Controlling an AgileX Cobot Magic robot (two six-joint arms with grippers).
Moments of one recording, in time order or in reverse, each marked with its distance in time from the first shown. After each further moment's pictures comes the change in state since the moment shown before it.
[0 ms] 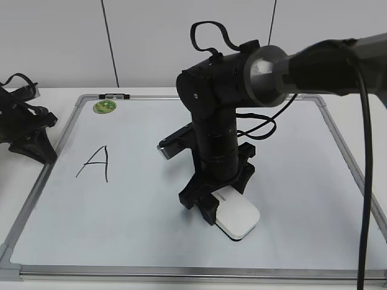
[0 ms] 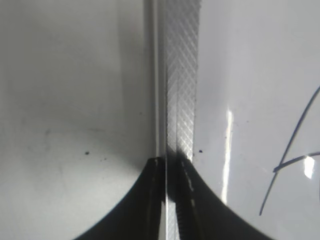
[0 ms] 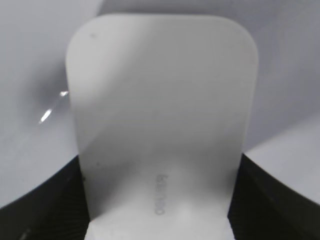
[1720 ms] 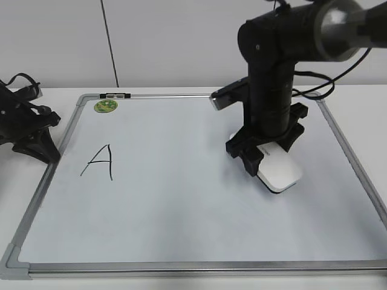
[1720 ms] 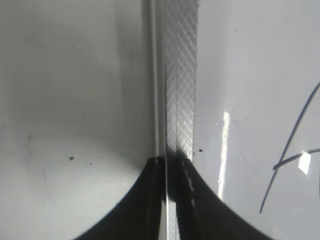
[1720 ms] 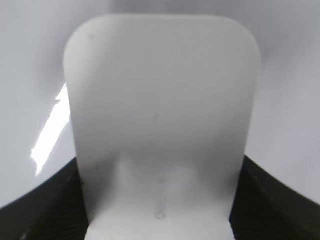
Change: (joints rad) left arm 0.000 0.002 -0.002 0.011 -0.001 -0.027; right arm -0.176 -0.092 0.007 -0.075 0.006 0.028
